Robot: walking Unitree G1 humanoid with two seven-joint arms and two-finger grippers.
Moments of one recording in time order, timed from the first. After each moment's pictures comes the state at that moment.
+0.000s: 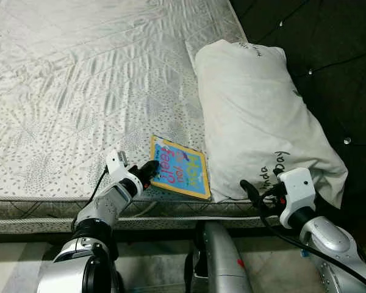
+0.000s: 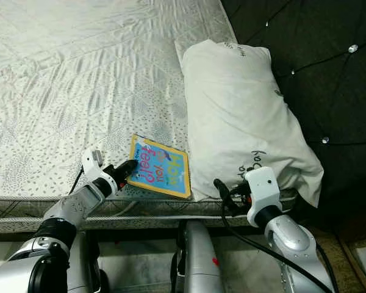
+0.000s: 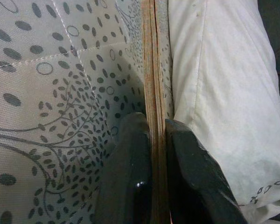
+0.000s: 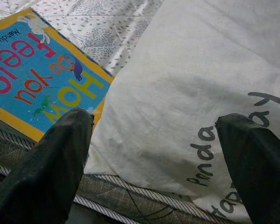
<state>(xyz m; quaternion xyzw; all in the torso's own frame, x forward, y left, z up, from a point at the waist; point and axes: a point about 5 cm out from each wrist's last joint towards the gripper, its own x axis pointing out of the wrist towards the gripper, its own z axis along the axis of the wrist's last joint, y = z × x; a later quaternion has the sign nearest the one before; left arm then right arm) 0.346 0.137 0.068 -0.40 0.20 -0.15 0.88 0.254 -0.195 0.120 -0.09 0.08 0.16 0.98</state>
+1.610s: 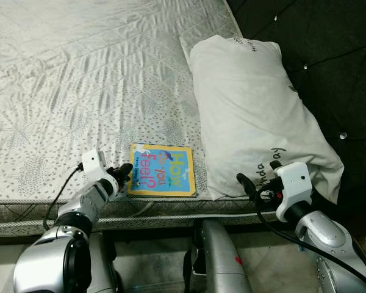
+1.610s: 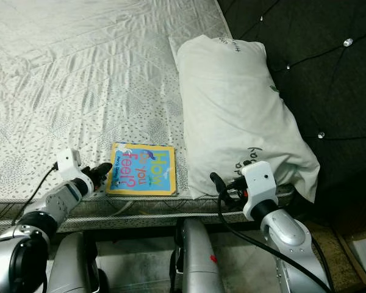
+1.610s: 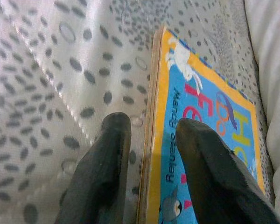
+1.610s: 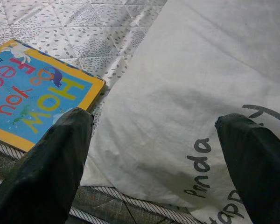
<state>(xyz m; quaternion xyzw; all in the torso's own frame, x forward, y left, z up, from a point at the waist) 0.351 0.196 0.065 -0.26 0.22 -0.04 0.94 0.261 -0.188 0.127 -0.09 0.05 0.17 0.98</state>
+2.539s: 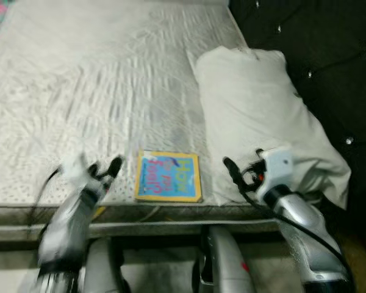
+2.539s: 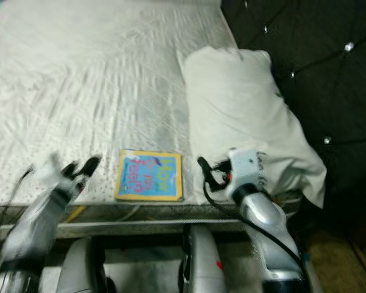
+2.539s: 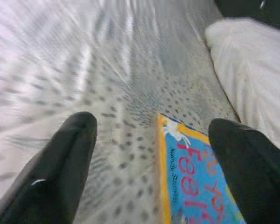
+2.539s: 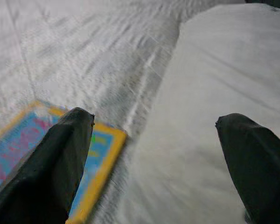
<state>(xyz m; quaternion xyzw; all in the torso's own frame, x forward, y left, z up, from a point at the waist) 0.292 0.216 0.077 -0.21 0.07 -0.03 0.97 0.295 -0.157 0.132 -0.02 0.03 0.16 0.99</state>
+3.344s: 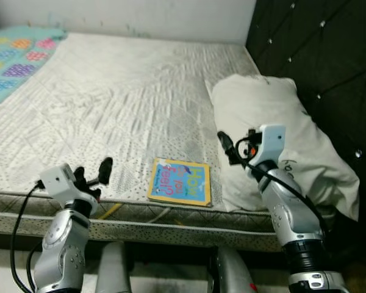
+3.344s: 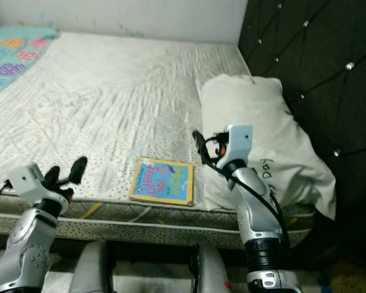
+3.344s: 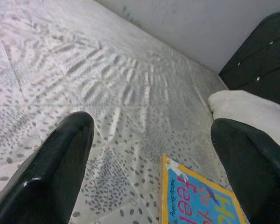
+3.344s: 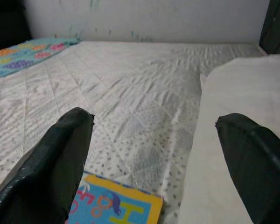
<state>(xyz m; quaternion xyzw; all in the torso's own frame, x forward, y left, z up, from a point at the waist) 0.275 0.211 0.100 -0.22 0.01 0.02 0.98 0.337 -0.146 0.141 0.06 0.00 0.14 0.99</state>
